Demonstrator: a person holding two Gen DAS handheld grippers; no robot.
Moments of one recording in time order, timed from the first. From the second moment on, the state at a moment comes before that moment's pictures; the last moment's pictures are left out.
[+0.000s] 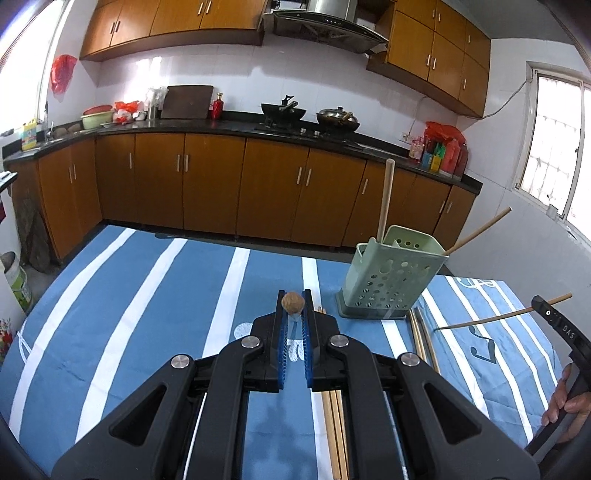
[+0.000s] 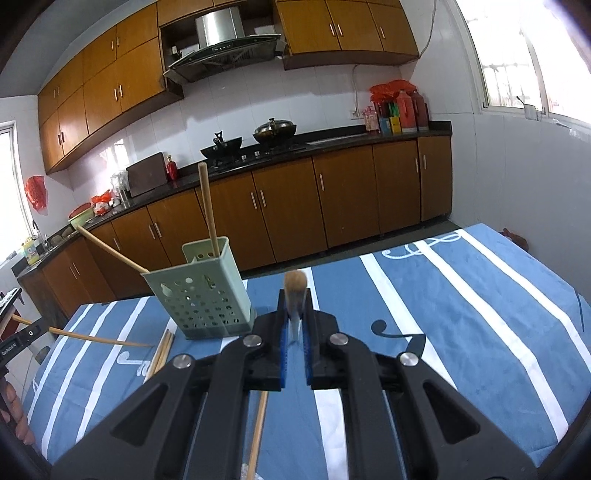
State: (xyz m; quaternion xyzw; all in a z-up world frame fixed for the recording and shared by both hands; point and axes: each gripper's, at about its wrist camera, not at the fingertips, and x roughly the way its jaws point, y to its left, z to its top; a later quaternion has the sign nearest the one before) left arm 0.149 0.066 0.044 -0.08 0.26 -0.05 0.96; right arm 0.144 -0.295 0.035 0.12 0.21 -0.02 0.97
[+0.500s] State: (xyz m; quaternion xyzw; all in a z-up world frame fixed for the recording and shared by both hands) left arm 0.145 0.048 0.103 -0.07 0.21 -0.11 0.97; right arm 0.131 -0.283 0.119 0.13 0.15 0.06 0.98
